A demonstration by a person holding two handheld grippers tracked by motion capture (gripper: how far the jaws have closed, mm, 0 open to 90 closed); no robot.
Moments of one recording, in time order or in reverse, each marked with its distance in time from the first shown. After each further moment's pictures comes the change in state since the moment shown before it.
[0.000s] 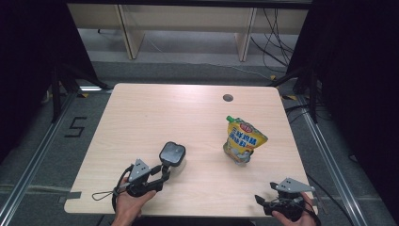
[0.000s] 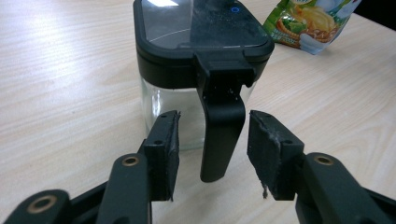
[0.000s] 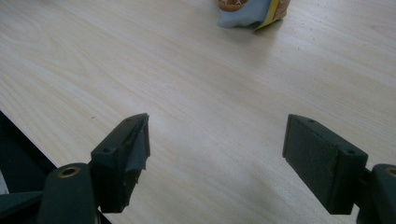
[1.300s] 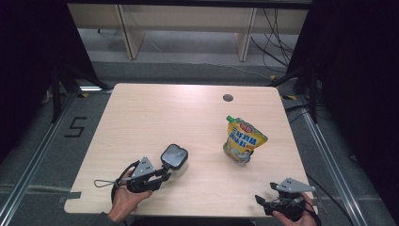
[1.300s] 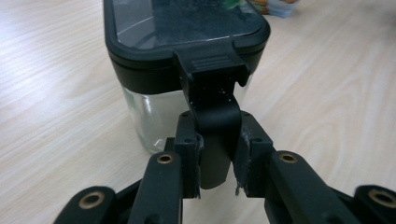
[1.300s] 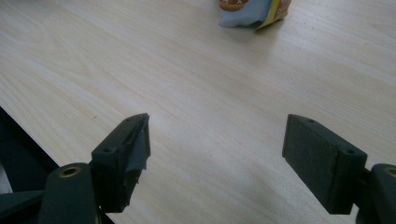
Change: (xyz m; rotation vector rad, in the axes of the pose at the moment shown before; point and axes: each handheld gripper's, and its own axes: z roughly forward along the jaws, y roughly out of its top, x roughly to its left) left arm 0.008 0.003 0.007 0.091 -0.177 0.179; right arm -0.002 -0.001 0.000 -0.010 0.008 -0.003
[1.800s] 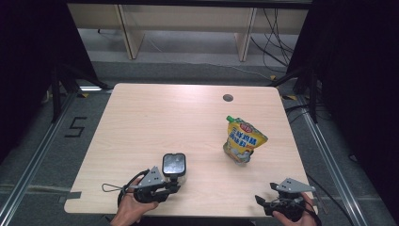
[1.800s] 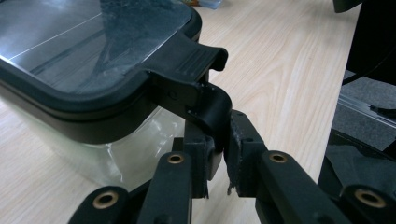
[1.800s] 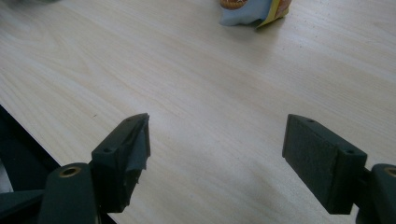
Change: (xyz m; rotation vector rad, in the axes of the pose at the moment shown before) left arm -0.029 -0.003 0.000 0.024 -0.118 0.005; right arm 0.002 -0.001 -0.001 0.011 -0.001 0.019
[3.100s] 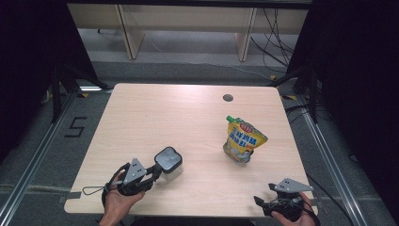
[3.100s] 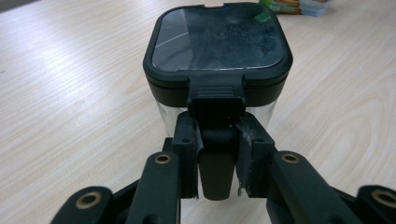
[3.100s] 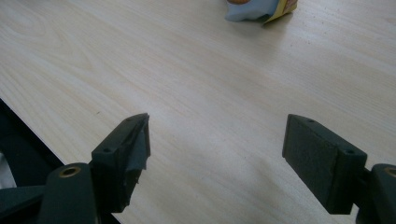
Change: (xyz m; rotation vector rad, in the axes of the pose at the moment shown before) left arm 0.032 0.000 -0.030 -0.042 0.273 0.067; right arm 0.000 0.000 0.004 0.016 0.026 -0.017
